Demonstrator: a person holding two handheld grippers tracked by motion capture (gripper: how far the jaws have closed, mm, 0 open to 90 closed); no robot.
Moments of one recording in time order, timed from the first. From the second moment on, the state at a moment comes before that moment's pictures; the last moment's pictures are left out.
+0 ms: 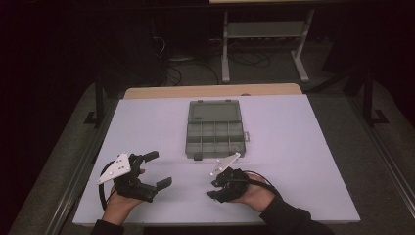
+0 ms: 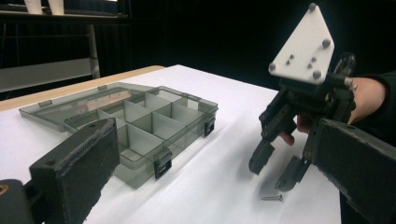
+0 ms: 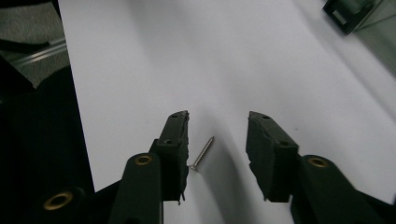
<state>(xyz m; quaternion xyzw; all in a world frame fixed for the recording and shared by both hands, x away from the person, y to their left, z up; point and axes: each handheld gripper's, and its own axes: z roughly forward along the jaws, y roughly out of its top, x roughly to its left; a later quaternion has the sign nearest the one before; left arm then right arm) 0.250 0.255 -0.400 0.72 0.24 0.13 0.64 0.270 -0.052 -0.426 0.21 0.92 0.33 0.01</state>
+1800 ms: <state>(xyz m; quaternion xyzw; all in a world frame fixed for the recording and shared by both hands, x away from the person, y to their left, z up) 0.250 0.254 -0.401 0.72 0.24 0.13 0.64 0.313 -0.088 -0.381 0.28 0.88 0.36 0.07</state>
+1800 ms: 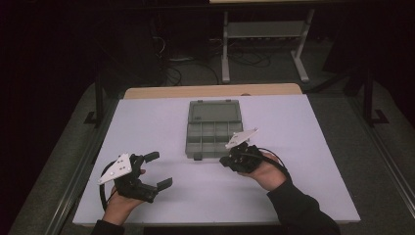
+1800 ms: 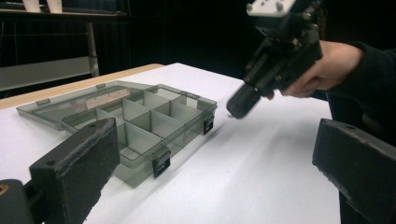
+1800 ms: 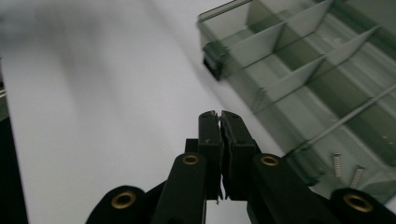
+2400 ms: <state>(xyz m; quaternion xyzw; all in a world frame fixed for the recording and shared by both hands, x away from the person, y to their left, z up) 0.250 0.254 -0.401 0.72 0.24 0.13 0.64 0.360 -0.116 -0.385 0.36 0.85 0.36 0.11</state>
